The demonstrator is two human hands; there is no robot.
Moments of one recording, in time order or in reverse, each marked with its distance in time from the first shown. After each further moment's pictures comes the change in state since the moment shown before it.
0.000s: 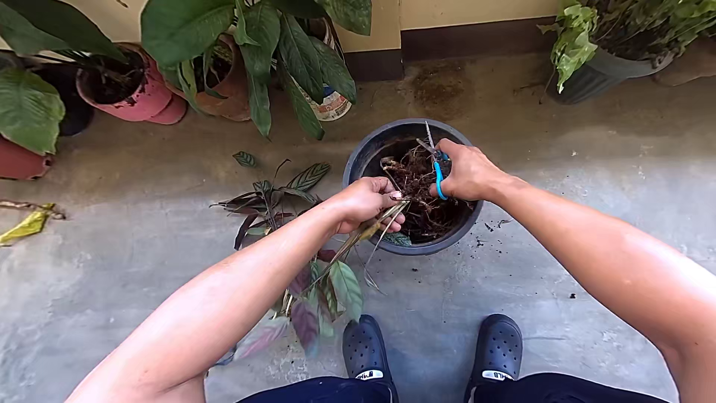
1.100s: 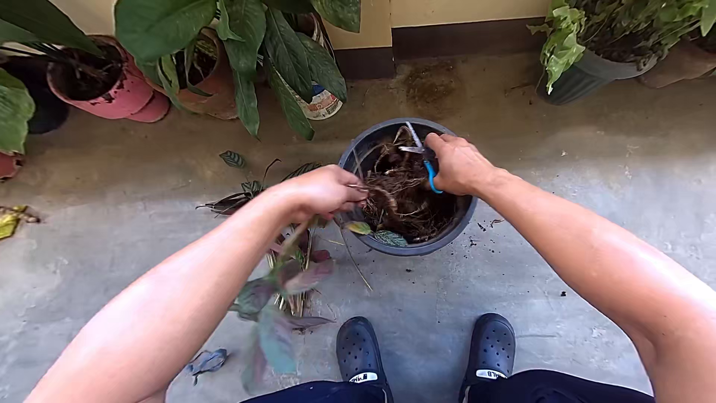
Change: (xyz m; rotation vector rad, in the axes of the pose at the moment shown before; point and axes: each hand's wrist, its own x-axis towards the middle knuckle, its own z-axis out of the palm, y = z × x) left_hand -0.016 0.015 -0.047 0.441 0.019 -0.020; right_hand 0.013 -0.002 0.001 -0.197 0.023 -0.075
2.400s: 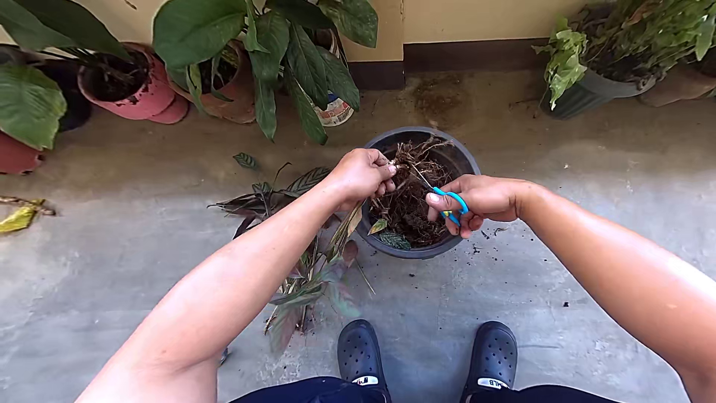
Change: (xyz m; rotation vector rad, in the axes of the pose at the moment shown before) left_hand 0.024 0.025 0.019 -0.139 0.267 0.181; right_hand -0.050 -0.007 -0.025 0.784 -0.610 0.166
